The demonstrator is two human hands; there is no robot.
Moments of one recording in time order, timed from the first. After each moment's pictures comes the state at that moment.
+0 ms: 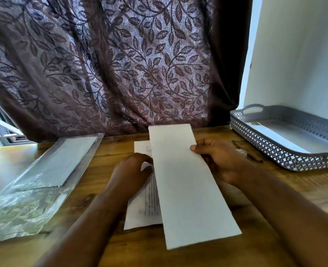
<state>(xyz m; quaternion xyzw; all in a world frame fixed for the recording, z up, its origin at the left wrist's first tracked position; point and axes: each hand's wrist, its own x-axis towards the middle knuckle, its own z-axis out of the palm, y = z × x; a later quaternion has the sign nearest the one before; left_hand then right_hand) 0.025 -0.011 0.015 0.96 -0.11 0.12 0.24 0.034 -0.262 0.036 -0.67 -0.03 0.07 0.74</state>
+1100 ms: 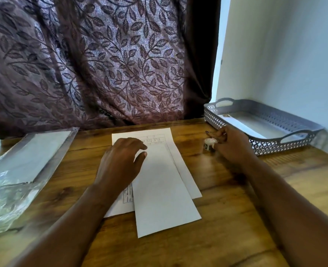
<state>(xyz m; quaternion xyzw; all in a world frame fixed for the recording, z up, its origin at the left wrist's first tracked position) 0.017 -0.041 0.009 0.92 -0.22 0.30 0.15 0.016 -0.359 0.028 -0.93 0.10 -0.22 0.28</state>
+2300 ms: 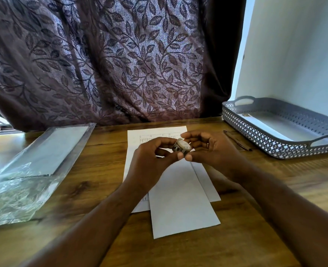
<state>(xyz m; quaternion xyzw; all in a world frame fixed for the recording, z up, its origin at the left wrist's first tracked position) 0.002 -0.070 0.013 0.82 -0.23 0.19 0.49 0.006 -0.280 0.027 -0.79 -0.23 -0.08 0.56</state>
